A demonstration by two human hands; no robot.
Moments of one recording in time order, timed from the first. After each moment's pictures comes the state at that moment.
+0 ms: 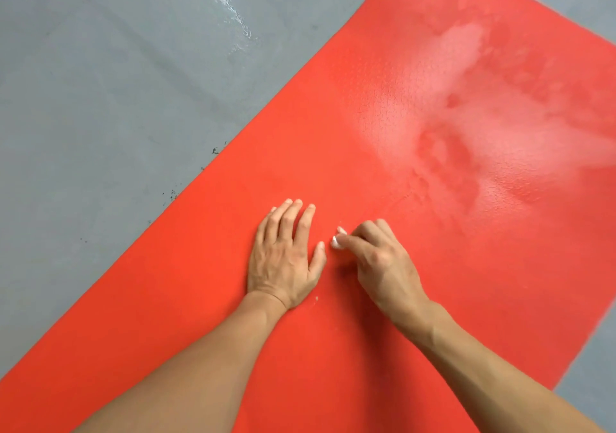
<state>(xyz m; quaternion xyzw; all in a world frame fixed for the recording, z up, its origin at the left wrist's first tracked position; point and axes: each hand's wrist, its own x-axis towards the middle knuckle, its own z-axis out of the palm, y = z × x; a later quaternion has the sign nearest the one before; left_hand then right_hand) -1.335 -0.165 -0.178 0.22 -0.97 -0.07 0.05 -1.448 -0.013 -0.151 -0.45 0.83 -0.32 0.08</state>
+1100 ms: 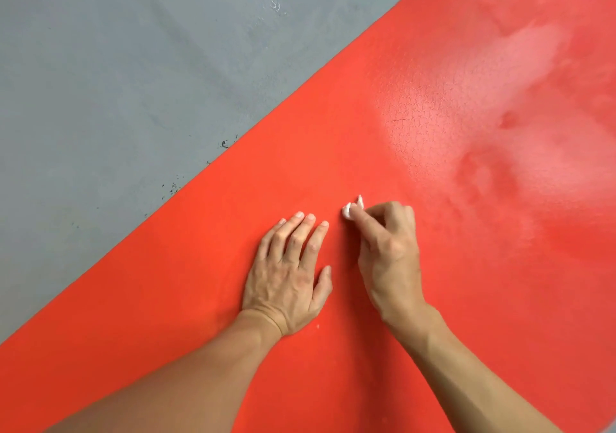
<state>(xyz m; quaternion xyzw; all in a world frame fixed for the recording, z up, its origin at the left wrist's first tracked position) -1.334 -0.166 -0.179 0.21 -0.97 -0.07 0.05 -1.480 -0.066 -0.163 -0.36 0.86 -0.34 0.05</state>
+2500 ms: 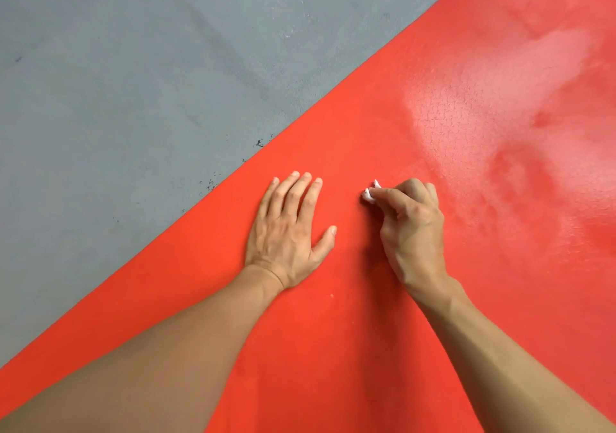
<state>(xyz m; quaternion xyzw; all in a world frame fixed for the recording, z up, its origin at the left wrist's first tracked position) -1.336 -0.238 -0.179 0.24 -0.97 -0.06 0.04 -1.487 -0.098 -0.165 -0.33 0.87 -0.37 0.05</state>
